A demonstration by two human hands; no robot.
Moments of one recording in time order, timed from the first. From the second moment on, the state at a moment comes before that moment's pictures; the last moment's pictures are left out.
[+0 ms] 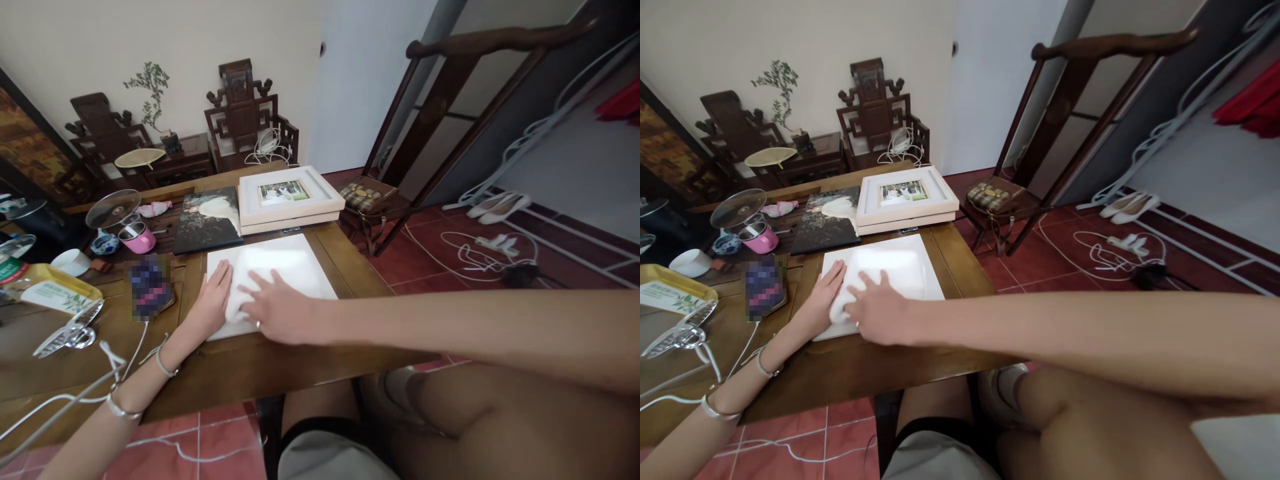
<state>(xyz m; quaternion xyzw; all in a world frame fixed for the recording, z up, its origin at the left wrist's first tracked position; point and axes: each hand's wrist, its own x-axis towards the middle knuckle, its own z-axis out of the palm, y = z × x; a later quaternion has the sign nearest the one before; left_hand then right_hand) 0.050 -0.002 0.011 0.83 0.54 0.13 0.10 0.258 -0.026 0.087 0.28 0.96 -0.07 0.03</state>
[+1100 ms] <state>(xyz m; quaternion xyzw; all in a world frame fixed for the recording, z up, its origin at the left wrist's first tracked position) 0.046 -0.002 0.014 0.82 0.54 0.14 0.11 0.287 -0.010 0.089 0.11 0.99 -0.06 0.03</state>
